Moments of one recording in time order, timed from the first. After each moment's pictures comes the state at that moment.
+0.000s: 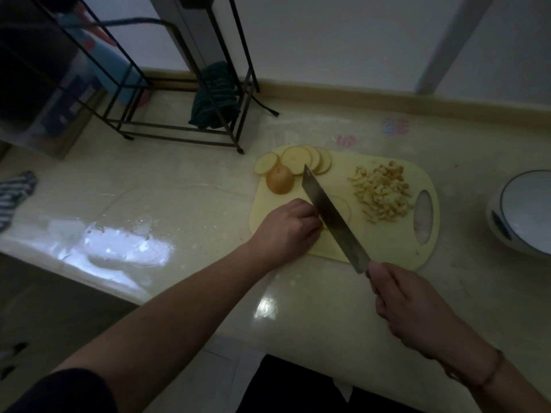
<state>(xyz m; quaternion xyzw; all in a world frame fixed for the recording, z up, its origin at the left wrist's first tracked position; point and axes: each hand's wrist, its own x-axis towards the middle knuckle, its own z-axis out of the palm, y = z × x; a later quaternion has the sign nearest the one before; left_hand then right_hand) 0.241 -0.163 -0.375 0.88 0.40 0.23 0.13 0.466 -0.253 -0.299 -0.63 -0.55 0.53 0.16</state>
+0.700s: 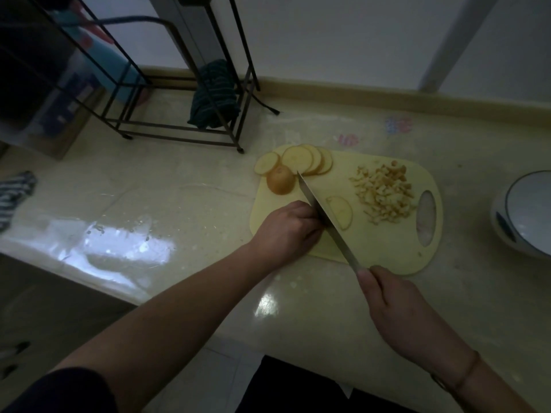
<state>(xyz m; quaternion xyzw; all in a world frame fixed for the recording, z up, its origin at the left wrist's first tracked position) 0.240 -0.160 -0.385 0.87 0.42 0.21 0.16 0.456 -0.259 -0.318 -0.64 -0.62 0.43 0.16</state>
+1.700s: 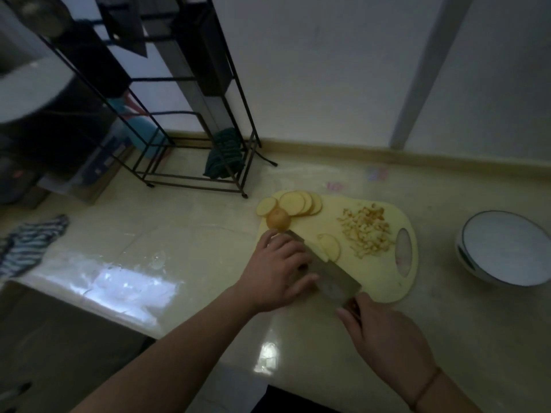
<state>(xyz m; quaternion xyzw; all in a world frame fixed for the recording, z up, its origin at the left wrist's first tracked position) 0.232 -0.188 -0.330 0.88 0.45 0.14 0.05 0.461 -0.267 -0.326 -0.62 -0.77 0.16 0.05</state>
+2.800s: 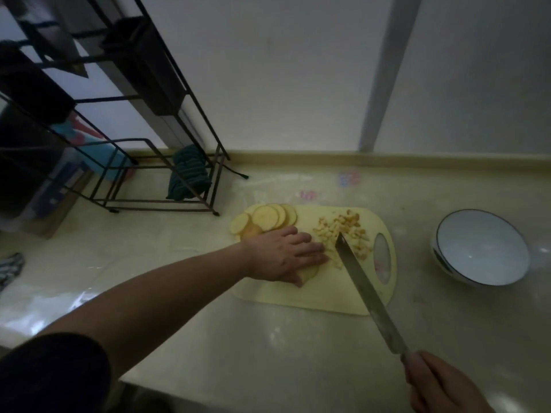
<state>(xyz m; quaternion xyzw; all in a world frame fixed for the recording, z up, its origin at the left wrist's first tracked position) 0.263 -0.079 -0.343 0.98 0.13 -0.11 -0.01 0.517 -0.312 -0.281 -0.74 -0.43 0.43 0.29</state>
